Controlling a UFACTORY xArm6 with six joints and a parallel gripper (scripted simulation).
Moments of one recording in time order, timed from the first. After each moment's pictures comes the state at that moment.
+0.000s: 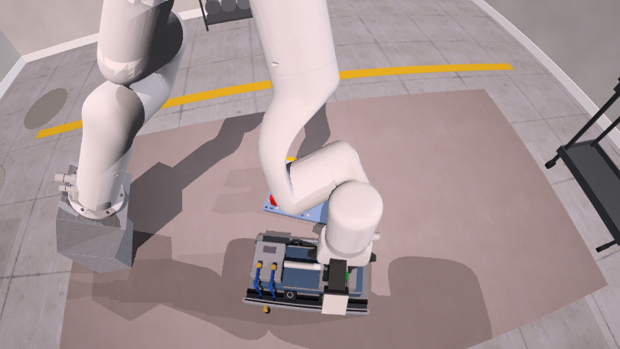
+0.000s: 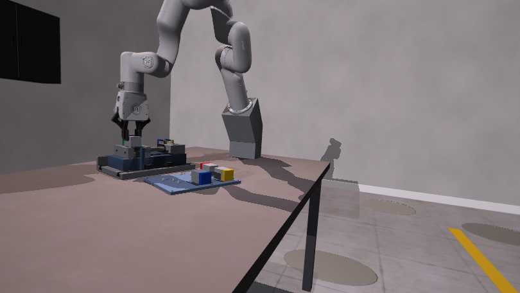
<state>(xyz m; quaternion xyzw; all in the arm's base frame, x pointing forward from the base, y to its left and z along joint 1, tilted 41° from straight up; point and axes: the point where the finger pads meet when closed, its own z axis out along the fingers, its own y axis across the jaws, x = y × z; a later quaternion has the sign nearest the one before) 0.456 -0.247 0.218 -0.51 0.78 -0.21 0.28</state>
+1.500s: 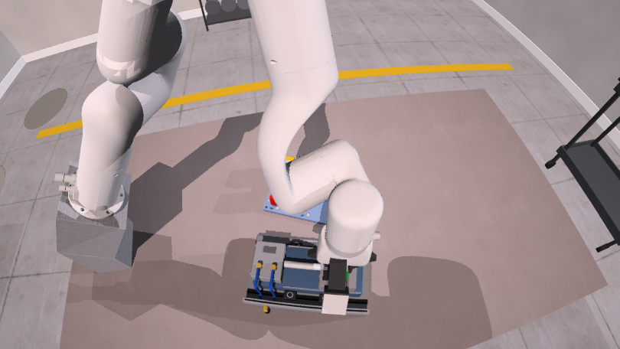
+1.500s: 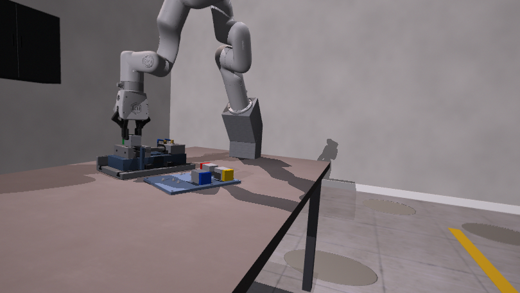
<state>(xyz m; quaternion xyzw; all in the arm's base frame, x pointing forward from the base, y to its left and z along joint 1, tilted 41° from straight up) 0.454 -0.247 0.220 -0.51 0.78 -0.21 0.28</state>
